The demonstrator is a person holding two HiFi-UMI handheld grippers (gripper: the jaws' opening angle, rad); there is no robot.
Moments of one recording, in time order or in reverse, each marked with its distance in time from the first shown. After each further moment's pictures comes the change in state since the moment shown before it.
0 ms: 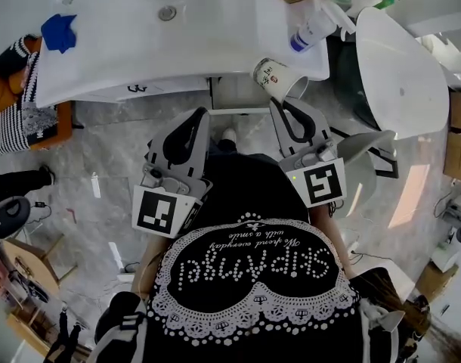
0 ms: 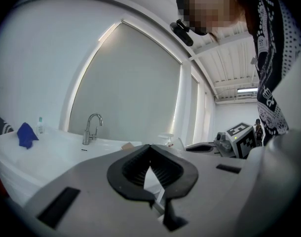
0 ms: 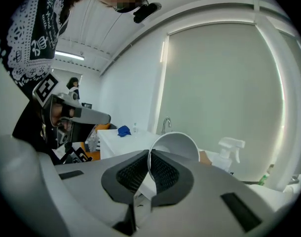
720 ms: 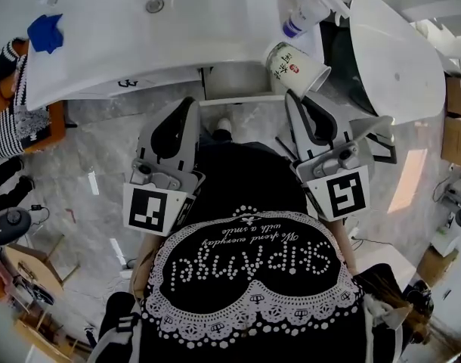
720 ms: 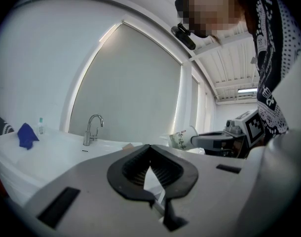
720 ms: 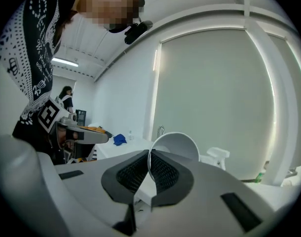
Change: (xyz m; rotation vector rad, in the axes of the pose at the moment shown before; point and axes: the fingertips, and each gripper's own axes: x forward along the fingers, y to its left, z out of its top) left arm 0.003 0.001 0.002 0.002 -0.005 0.005; right arm -0.035 -0.020 0.038 0.051 -0.041 -0.056
